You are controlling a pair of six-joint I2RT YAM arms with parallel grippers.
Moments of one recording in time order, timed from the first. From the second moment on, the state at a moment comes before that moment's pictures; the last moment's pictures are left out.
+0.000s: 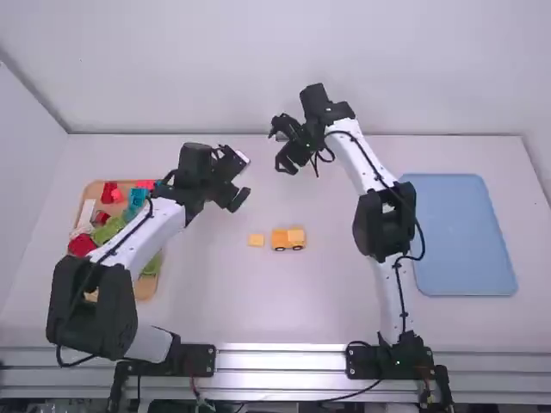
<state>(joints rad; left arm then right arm) -0.16 1.54 1.03 -0.23 0.22 0.50 0.36 2.38 2.28 -1.08 -0.38 -0.60</state>
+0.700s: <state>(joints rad) -0.13 1.54 1.03 -0.27 0.37 0.63 0.42 1.84 1.28 -0.27 -0.09 -0.37</state>
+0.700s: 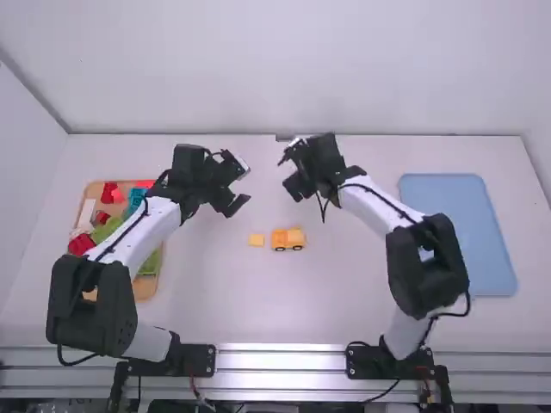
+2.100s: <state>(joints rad) 0.01 1.97 0.93 -0.25 1.05 1.40 0.18 1.56 0.99 -0.31 -0.86 -0.90</state>
